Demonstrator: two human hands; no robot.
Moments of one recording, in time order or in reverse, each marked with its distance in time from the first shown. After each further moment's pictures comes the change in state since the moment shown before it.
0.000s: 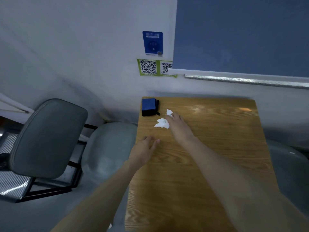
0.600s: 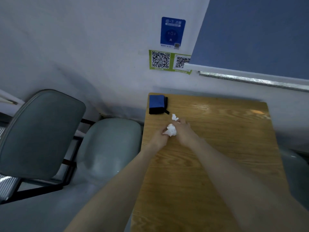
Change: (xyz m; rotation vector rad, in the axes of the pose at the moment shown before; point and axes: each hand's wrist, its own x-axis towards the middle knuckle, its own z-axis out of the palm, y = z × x) left_hand 0.066 0.006 0.005 -0.704 -0.188 -0.115; right_hand 0.030 -0.006 0.042 0.042 -0.270 0.167
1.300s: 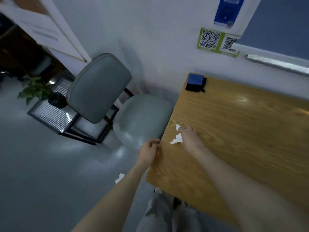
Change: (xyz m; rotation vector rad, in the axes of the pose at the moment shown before) left_hand -0.182 -0.170 -0.009 -0.174 0.550 -0.144; right_hand -0.111 -0.047 0.112 -0.134 -0.058 -0.269
